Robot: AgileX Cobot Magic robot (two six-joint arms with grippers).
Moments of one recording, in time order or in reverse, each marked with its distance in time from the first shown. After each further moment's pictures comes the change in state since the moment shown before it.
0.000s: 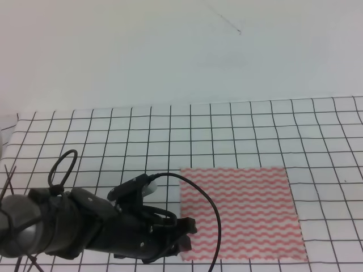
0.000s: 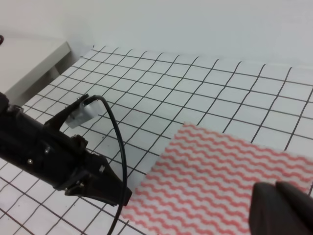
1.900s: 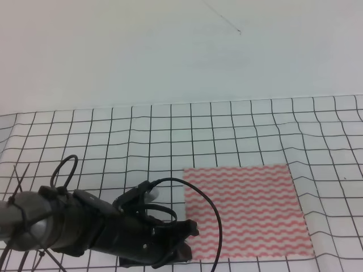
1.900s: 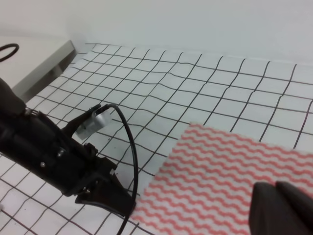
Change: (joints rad) left arm 0.000 0.063 -0.009 -0.077 0.088 0.029; right arm 0.000 -0.002 0.000 0.000 0.011 0.000
